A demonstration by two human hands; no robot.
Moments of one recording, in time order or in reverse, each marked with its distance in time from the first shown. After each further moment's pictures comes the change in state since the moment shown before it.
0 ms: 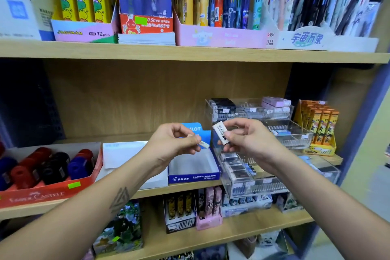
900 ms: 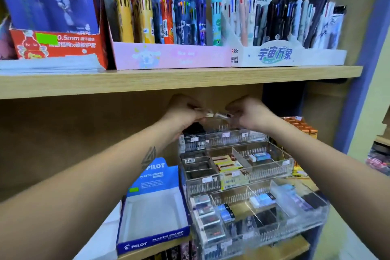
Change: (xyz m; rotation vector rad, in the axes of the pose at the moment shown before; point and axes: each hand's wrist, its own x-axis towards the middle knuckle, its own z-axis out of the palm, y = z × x) left_hand 0.167 0.061 0.110 0.382 0.031 0.145; right_hand 0.139 -0.036 -0.140 -1.067 0.183 -0.155
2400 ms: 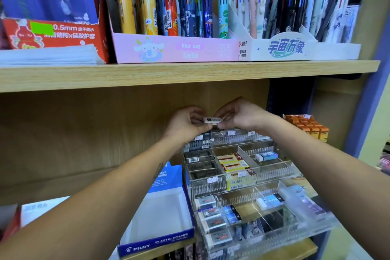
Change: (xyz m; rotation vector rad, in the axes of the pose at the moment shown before) left_hand 0.007 -0.050 0.008 0.092 -0.077 0.067; right_hand 0.019 -0.003 0.028 0.366 -0.168 0.033
